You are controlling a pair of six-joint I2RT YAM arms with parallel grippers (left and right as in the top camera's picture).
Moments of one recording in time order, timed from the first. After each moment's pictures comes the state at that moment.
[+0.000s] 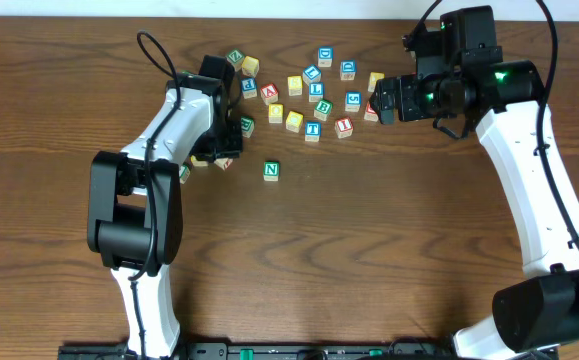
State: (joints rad) left arm -0.19 2.11 1.58 -0.98 0.01 -0.28; right arm 0.17 1.72 1.70 -1.01 -0.21 0.04
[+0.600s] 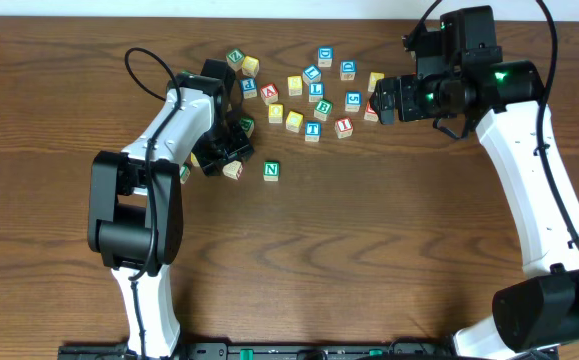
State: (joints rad) left arm -0.20 2.11 1.58 -1.05 0.15 -0.68; right arm 0.17 1.72 1.70 -1.01 -0.21 0.04
